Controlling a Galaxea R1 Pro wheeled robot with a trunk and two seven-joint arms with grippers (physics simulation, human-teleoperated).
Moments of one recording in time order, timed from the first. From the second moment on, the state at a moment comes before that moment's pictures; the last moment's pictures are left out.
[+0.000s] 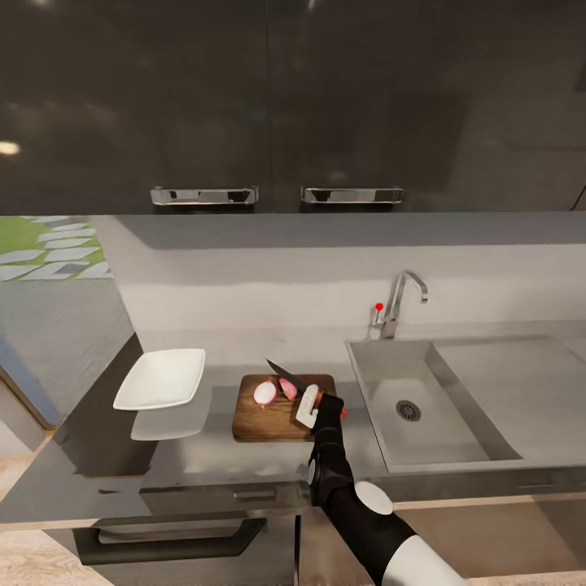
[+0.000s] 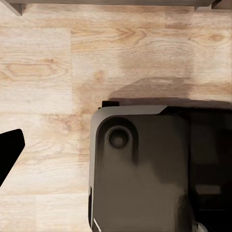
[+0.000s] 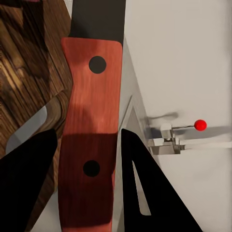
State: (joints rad) left arm -0.02 0.07 -0.07 -0.21 0.16 -0.28 -0.09; right arm -0.56 0.17 0.55 -0.87 0.98 0.54 -0.24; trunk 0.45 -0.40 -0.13
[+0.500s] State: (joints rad) left arm -0.02 0.07 -0.07 -0.21 0.16 -0.28 -0.09; right arm -0.55 0.17 0.55 -0.85 0.96 0.54 -0.24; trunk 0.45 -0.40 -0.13
